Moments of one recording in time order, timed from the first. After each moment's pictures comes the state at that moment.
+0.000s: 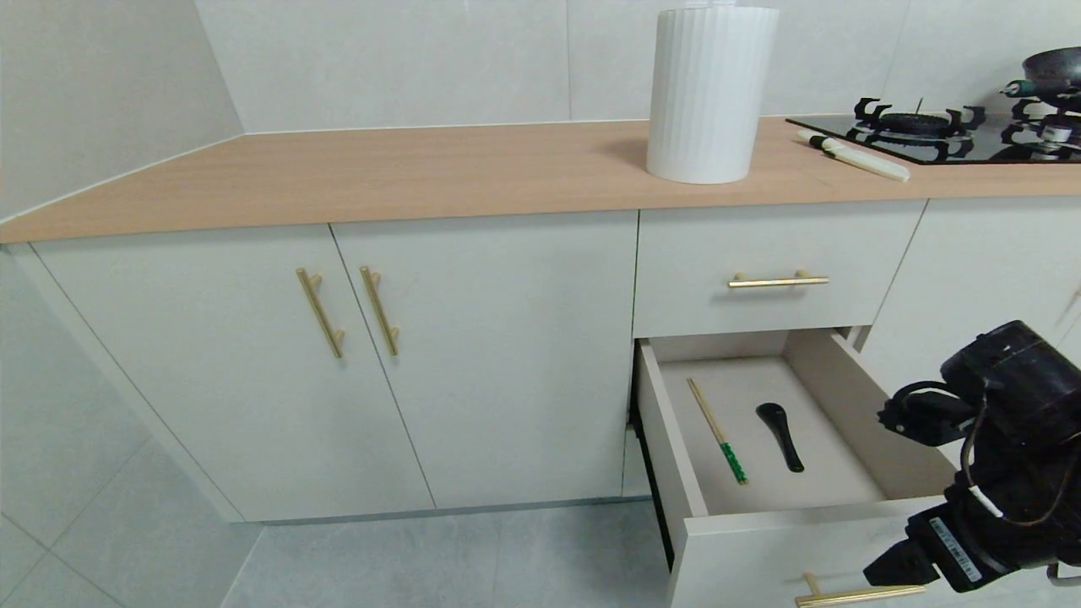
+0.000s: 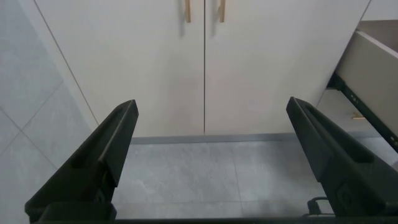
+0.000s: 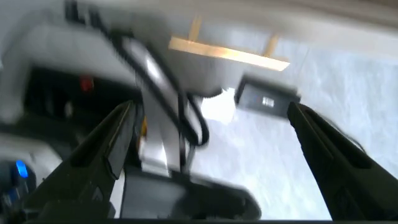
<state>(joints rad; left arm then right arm) 0.00 0.00 0.00 0.00 0.03 0.00 0.35 1.52 -0.87 0.55 -0.03 0.06</state>
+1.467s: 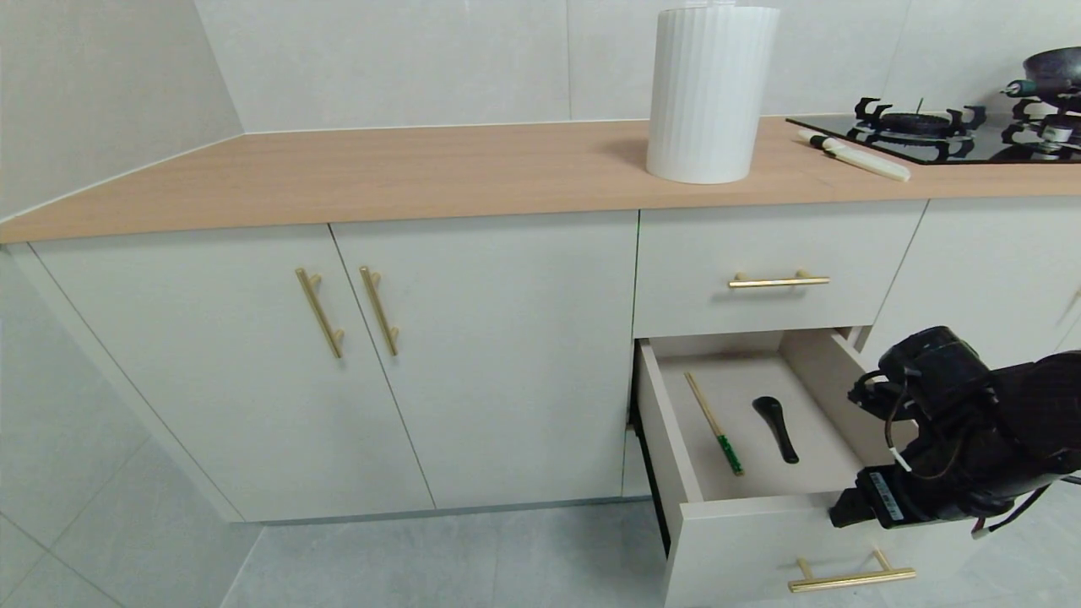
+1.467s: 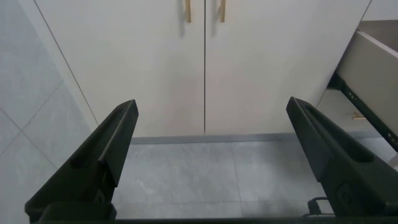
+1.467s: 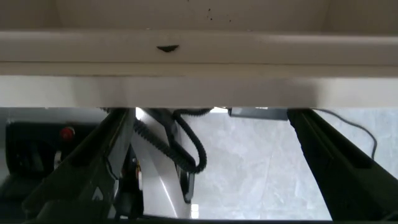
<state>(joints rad) 0.00 0.00 0.00 0.00 0.03 0.00 0.22 1.76 -0.88 0.31 -0.11 0.13</state>
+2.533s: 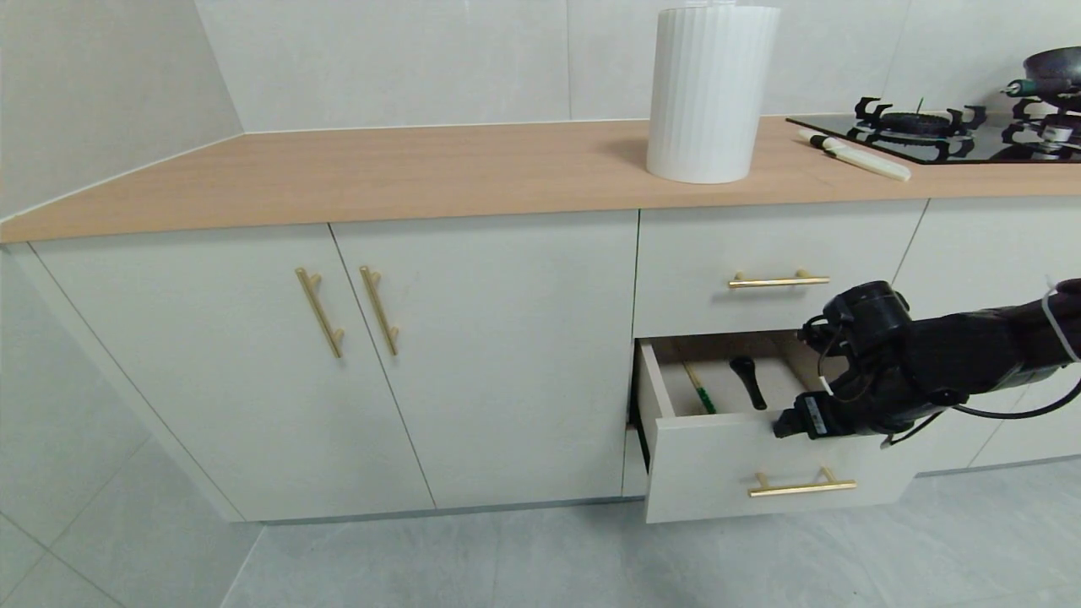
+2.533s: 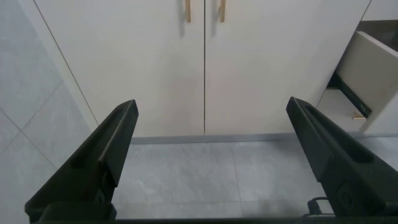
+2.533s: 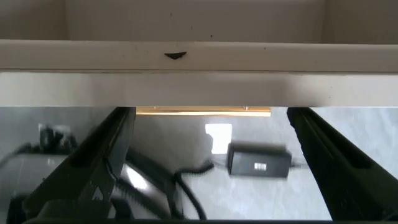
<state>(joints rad) 0.00 0.00 0.00 0.00 0.03 0.00 0.19 1.99 -1.17 0.16 -0.13 0.08</state>
